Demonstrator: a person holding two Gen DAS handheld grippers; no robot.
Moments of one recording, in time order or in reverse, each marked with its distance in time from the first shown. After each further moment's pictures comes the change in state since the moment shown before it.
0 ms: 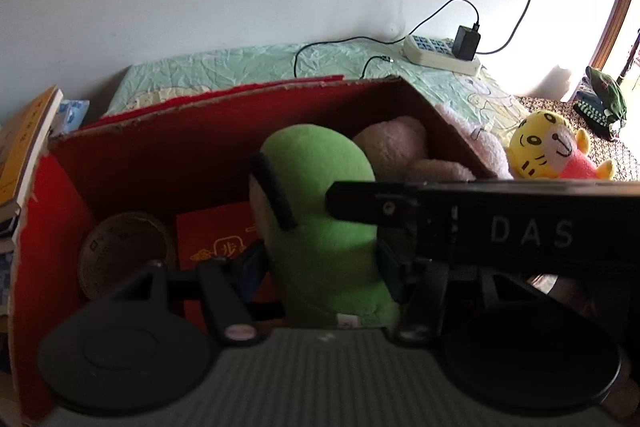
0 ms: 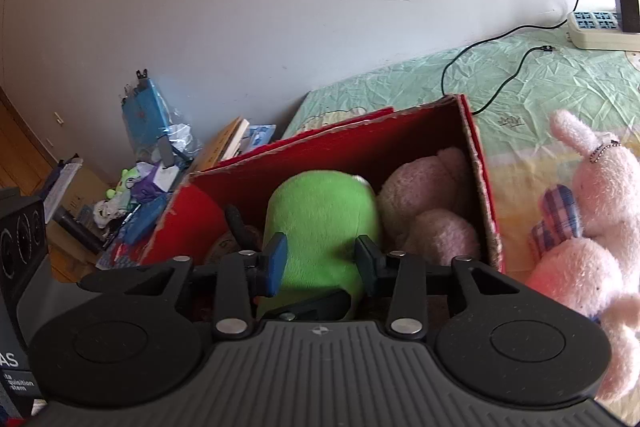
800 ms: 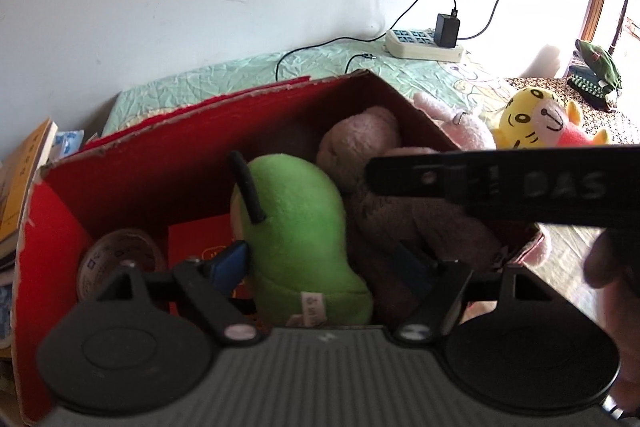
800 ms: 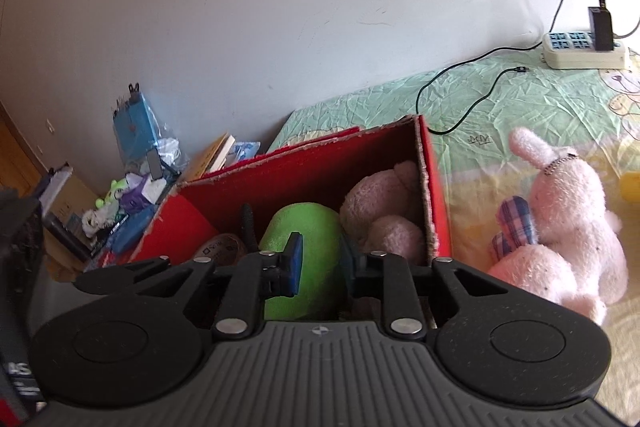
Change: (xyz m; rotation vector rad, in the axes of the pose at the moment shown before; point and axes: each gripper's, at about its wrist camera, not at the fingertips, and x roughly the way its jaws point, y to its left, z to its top) left arm -0.005 -0.019 -0.005 0.099 -0.018 0.023; right arm -0.031 -0.009 -0.005 0.000 -0.069 -0.036
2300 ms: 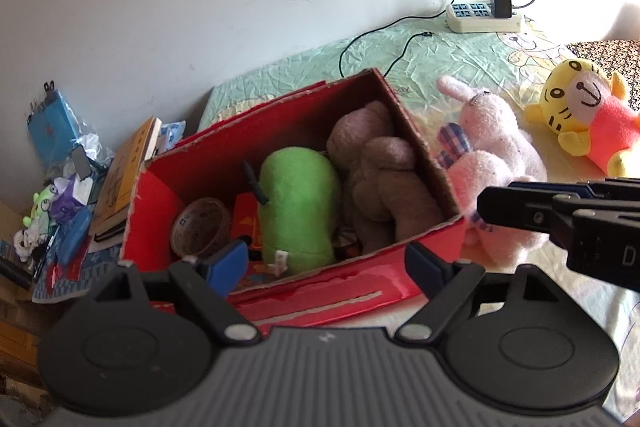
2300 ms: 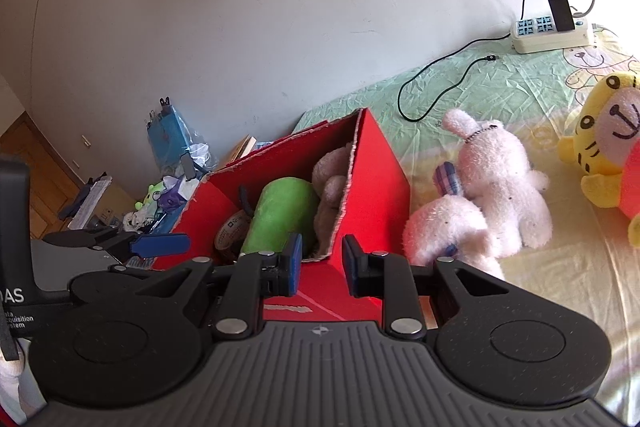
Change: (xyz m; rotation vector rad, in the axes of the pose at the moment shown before) left arm -0.052 -0.109 0.016 0.019 0.118 0.403; right arm -0.089 -0.056 -0.018 0.052 0.013 0.110
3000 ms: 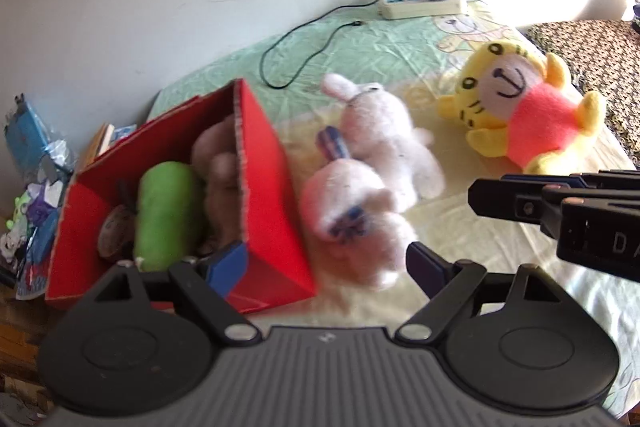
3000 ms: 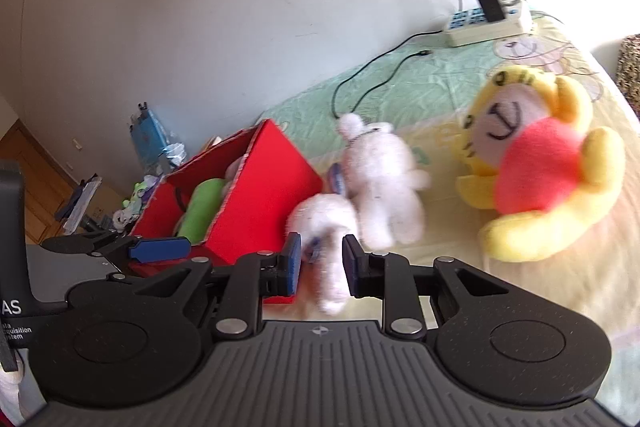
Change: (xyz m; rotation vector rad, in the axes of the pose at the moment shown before) left arm 0.001 -0.129 0.022 0.039 0.051 -0.033; right arm -0.060 -0.100 0.011 0.044 0.036 -0.021
